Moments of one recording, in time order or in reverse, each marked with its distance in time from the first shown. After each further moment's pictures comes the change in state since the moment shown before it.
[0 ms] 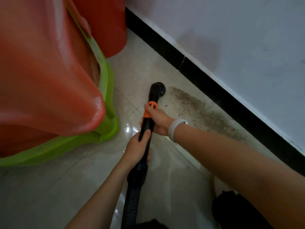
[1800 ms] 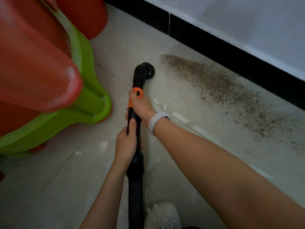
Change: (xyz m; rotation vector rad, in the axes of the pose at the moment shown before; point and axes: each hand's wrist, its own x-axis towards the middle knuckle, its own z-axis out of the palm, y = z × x) left_hand -0.042 -0.049 0.007 0.223 0.282 0.050; right_hand -0.003 0.074 0.007 0.095 0.032 -0.170
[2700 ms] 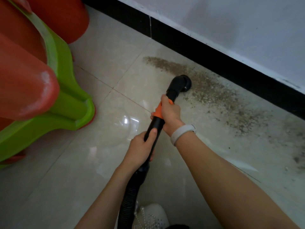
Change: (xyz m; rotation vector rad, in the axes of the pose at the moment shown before) left_hand -0.022 0.007 0.049 0.159 -0.373 0.130; right_hand -0.012 0.000 -0.102 0.336 0.377 -0.017
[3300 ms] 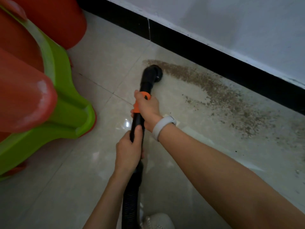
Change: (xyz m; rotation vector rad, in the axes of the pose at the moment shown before) left_hand 0.011 0.000 -0.025 0.050 0.348 0.045; right_hand 0.005 0.013 0.065 -0.075 -0.168 -0.116
